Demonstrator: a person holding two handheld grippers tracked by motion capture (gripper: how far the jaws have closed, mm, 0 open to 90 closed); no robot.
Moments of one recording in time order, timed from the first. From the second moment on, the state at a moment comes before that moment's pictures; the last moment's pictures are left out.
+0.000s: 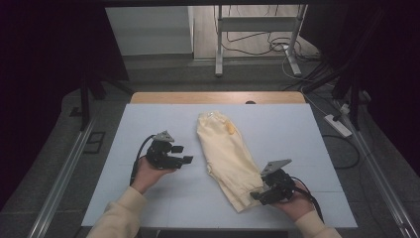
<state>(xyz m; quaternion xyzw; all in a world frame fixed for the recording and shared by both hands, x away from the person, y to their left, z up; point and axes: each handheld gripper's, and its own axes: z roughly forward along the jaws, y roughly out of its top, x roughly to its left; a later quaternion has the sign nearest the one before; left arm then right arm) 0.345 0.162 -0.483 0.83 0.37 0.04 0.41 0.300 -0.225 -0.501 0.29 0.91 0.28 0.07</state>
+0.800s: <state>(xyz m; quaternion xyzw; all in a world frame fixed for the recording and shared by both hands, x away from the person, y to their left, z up) 0.345 0.161 -0.483 0.83 0.37 0.05 0.41 0.301 -0.221 -0.507 0.29 0.91 0.29 0.00</state>
